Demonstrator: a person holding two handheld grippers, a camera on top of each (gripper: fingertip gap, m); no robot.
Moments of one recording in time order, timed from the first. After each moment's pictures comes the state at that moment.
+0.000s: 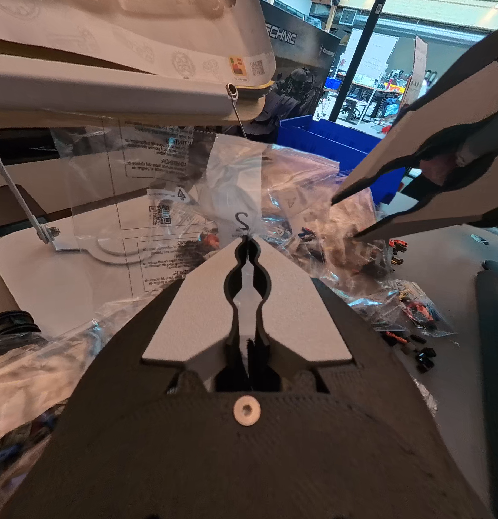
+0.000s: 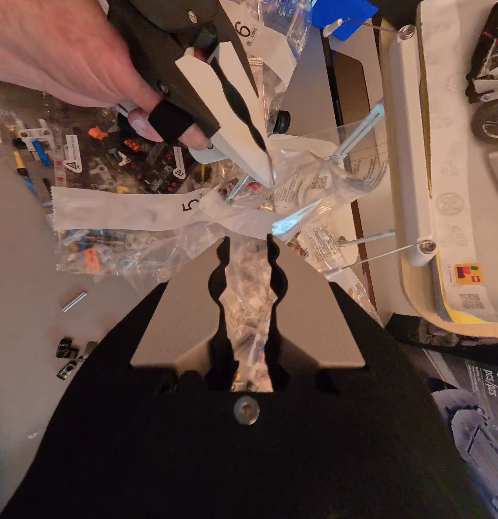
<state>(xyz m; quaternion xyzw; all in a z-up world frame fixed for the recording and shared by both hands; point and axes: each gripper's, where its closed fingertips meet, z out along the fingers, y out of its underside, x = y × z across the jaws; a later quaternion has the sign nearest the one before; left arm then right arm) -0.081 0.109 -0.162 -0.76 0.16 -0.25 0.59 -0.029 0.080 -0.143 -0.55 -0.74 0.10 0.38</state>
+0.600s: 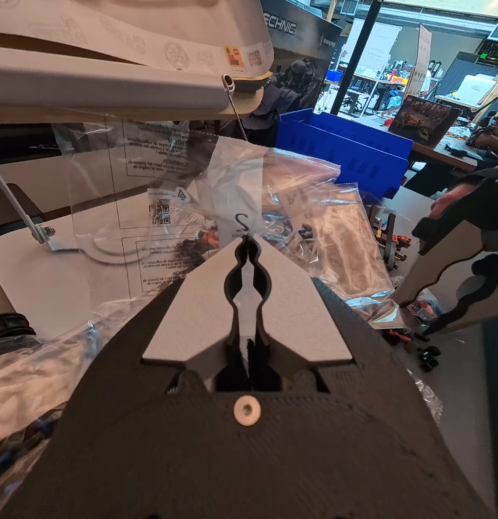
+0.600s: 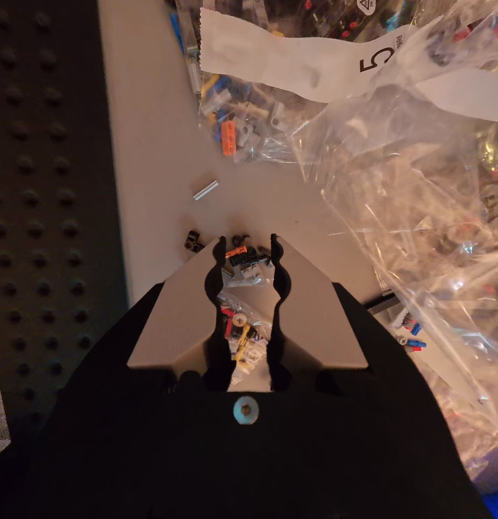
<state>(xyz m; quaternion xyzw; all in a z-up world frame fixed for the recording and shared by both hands) -0.077 0.111 -0.167 -0.76 0.16 -0.24 0.58 0.061 0.006 -0.246 -0.57 -0.79 0.15 0.16</state>
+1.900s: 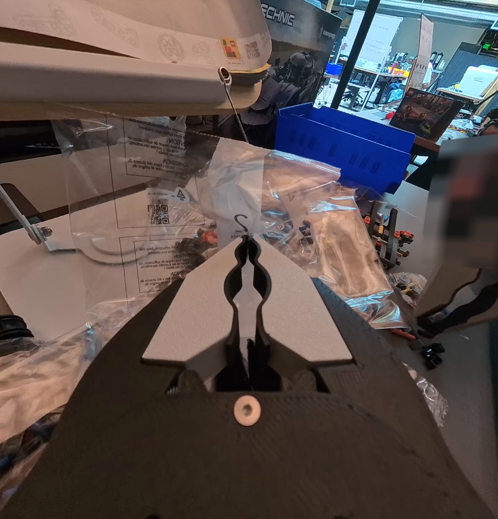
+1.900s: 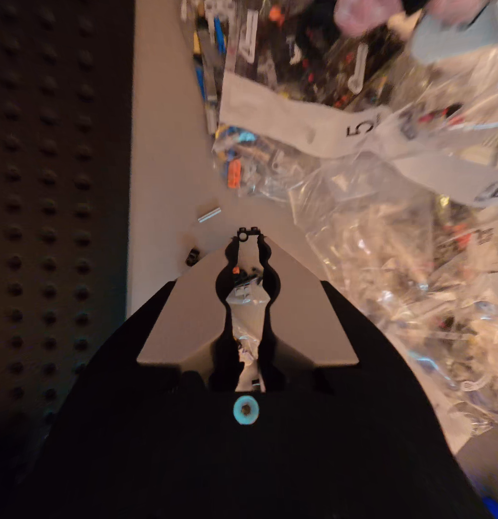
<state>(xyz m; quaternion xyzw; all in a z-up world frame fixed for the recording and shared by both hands) -0.074 0.112 -0.170 -0.76 0.17 -0.24 0.58 0.042 -0.003 -0.220 -0.52 -0.82 0.16 0.19</state>
